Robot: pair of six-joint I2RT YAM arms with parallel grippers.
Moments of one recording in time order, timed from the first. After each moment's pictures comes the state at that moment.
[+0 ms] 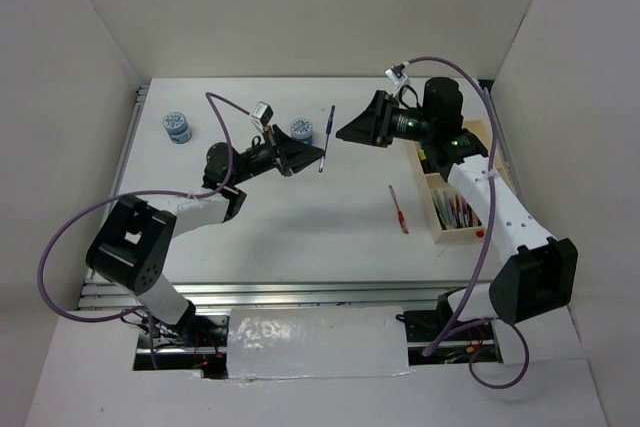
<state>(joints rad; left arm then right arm) -0.42 1.61 0.78 1.18 0.74 -1.66 0.27 1.34 1.24 -0.11 -0.90 0.70</state>
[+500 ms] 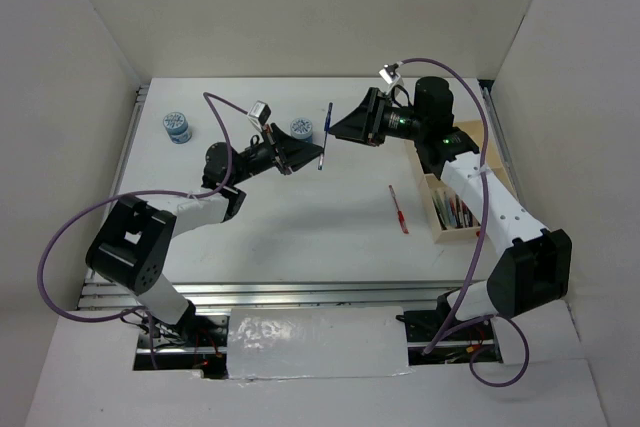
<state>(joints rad) -0.42 1.61 0.78 1.19 0.72 -1.66 0.31 1.40 1.25 -0.07 -0.83 0.82</state>
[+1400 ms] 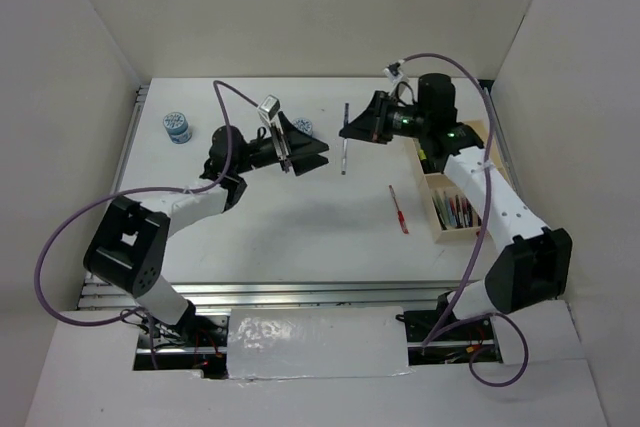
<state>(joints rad) -0.43 1.60 0.86 0.99 0.80 -1.52 0.31 1.45 1.30 -0.17 -0.79 0.64</state>
